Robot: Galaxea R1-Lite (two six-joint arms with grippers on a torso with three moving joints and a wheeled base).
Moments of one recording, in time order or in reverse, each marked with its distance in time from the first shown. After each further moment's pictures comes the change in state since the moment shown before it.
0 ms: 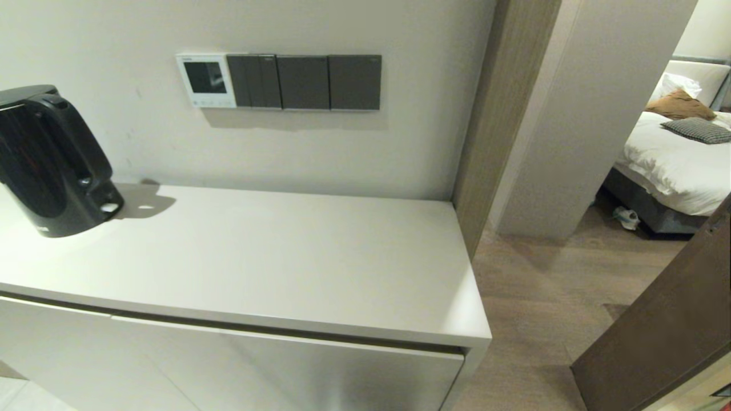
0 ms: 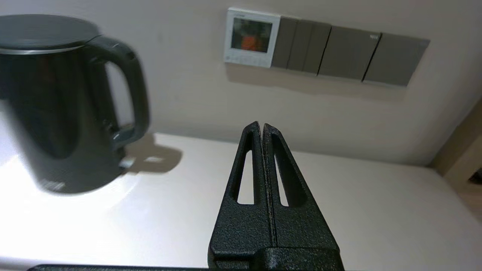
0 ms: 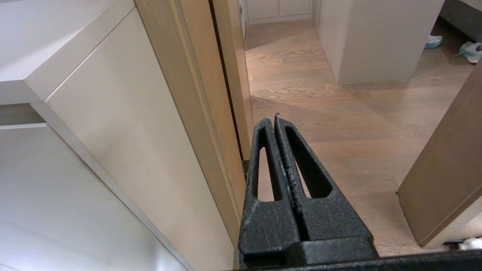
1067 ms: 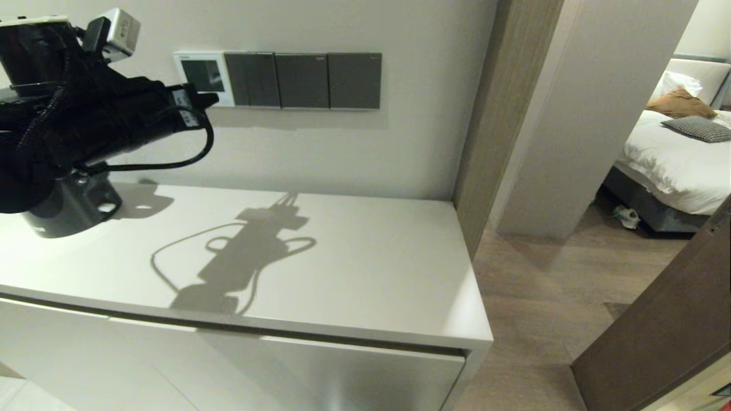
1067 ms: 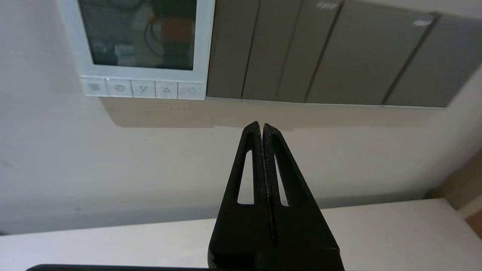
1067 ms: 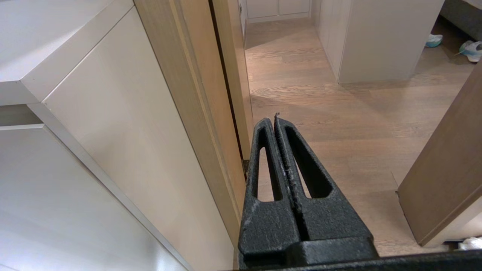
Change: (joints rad) left arm -0.152 0.838 -0.491 -0.266 -0.111 -0.034; right arm 0.000 0.000 0.000 0.000 0.000 0.000
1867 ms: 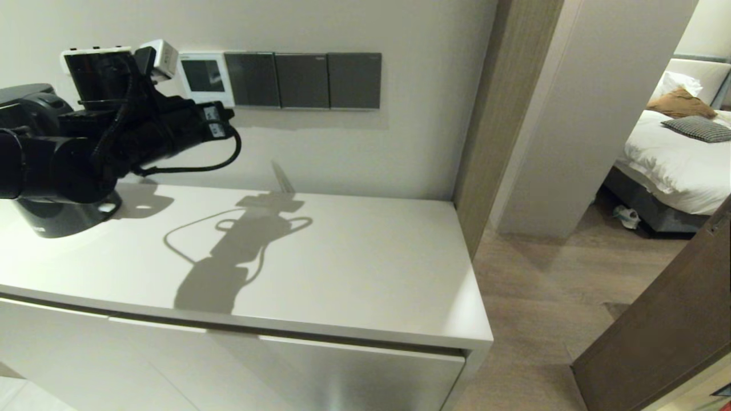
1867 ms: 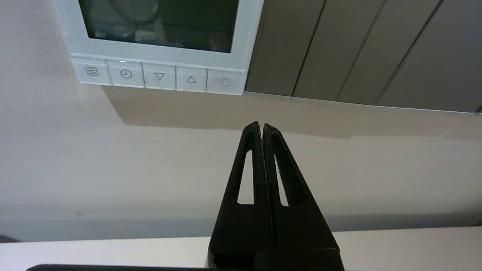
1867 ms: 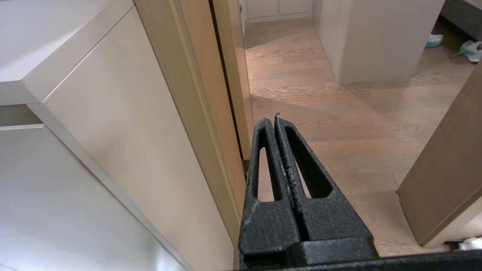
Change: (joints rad) left arm -0.002 0.163 -0.115 -0.005 0.072 0.002; right arm 0.000 0.000 0.000 0.000 0.000 0.000
